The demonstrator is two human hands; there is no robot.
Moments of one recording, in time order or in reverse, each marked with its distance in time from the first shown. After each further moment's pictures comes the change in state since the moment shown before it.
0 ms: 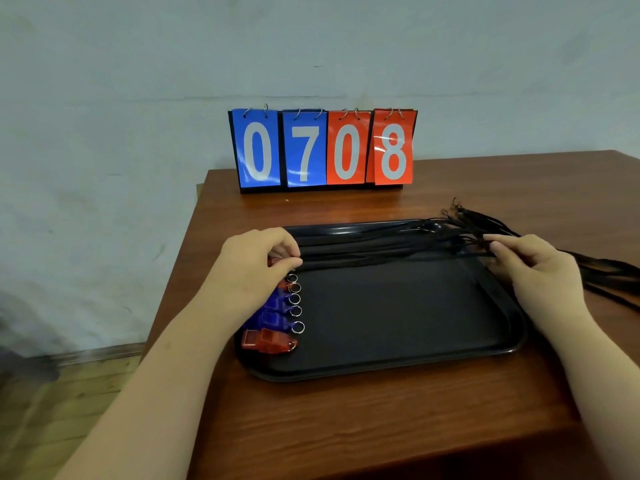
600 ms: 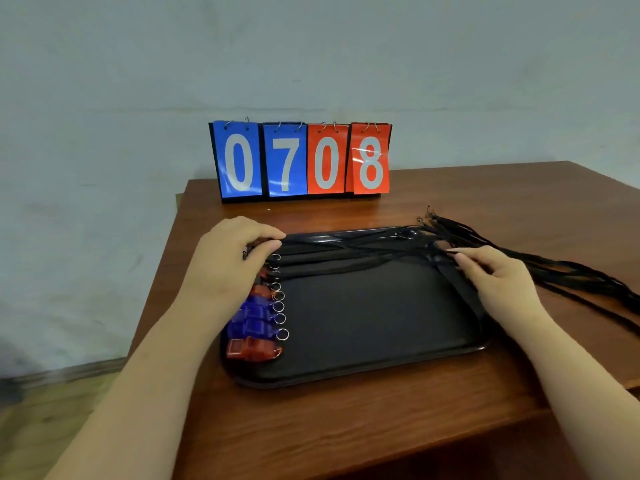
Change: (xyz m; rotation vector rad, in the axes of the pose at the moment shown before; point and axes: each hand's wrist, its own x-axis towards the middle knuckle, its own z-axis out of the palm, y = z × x) left_hand 0.004 0.003 -0.010 0.006 0.215 0.185; right_hand 0.000 0.005 0.001 -0.106 -0.108 0.035
